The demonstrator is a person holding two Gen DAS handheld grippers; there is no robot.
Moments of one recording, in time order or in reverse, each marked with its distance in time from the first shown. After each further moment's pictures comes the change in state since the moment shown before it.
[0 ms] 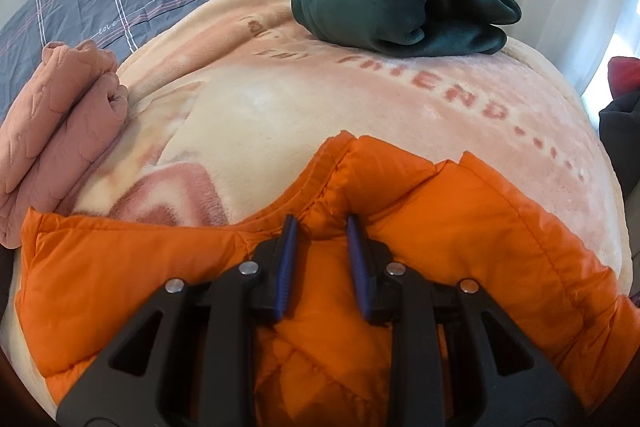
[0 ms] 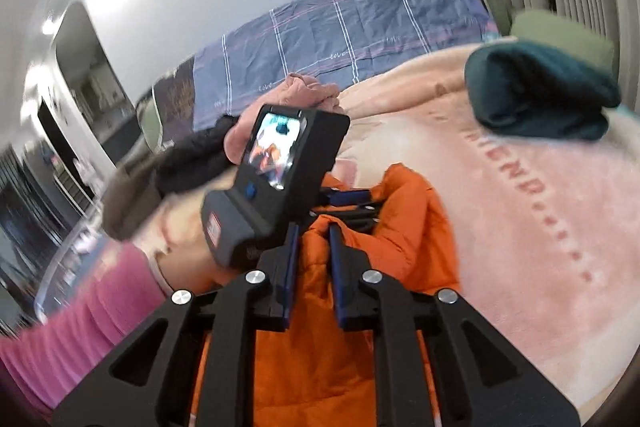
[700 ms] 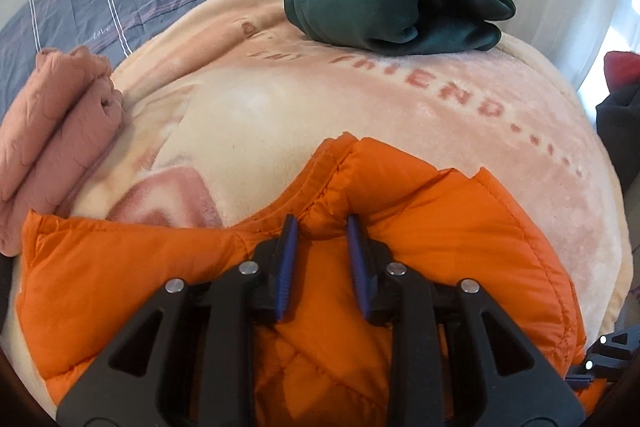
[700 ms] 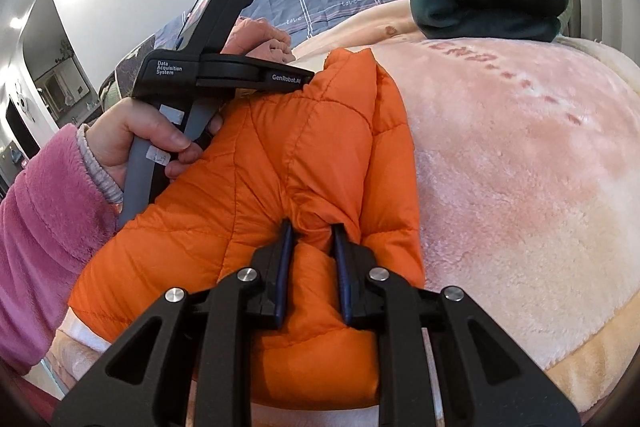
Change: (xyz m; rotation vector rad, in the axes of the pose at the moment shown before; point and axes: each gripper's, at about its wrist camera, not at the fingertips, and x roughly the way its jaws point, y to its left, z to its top) left arm 0.001 0.002 0.000 0.017 -0.003 -0.022; right arm 0.010 -0.020 -0.115 0.027 0.043 -0.147
